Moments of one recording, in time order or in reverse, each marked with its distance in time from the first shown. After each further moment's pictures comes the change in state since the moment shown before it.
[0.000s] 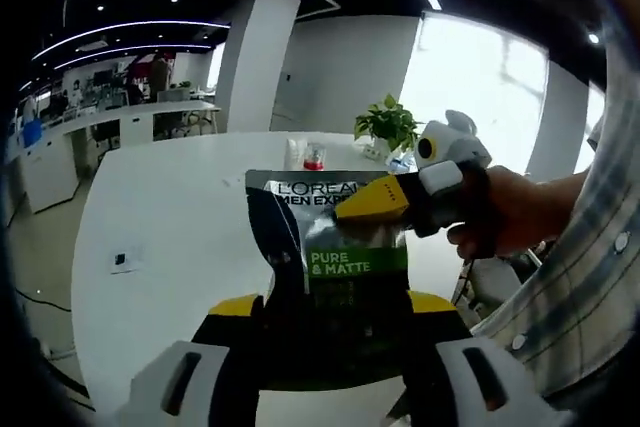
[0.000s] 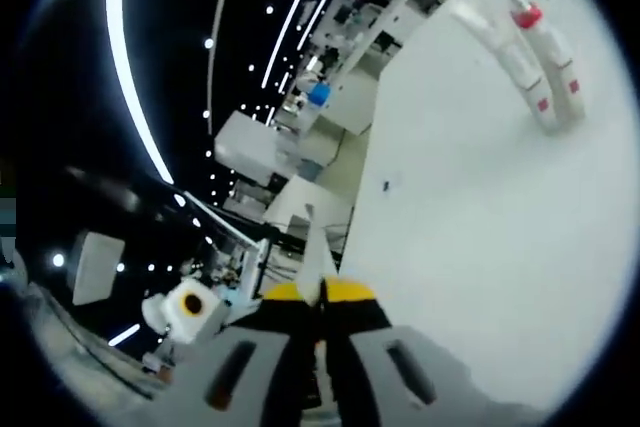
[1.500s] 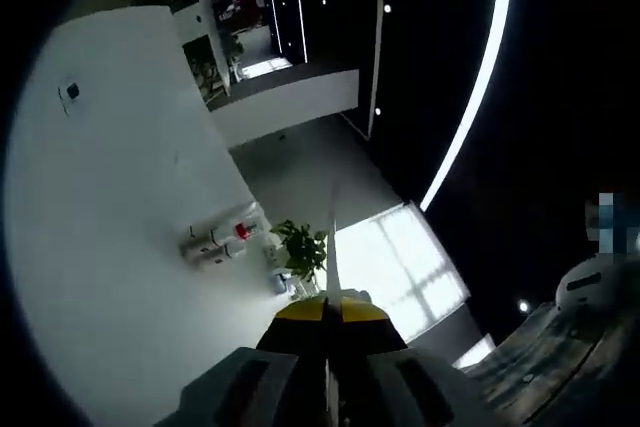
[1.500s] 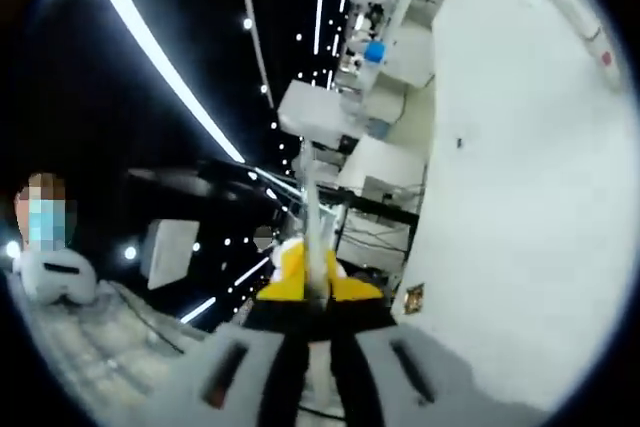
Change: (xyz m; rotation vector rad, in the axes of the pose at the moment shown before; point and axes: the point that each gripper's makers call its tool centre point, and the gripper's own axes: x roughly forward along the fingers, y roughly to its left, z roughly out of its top) left arm -0.026 -0.008 0.081 -0.864 -0.415 -0.557; right arm -0.005 0.054 -0.016 0.104 0.174 0.351
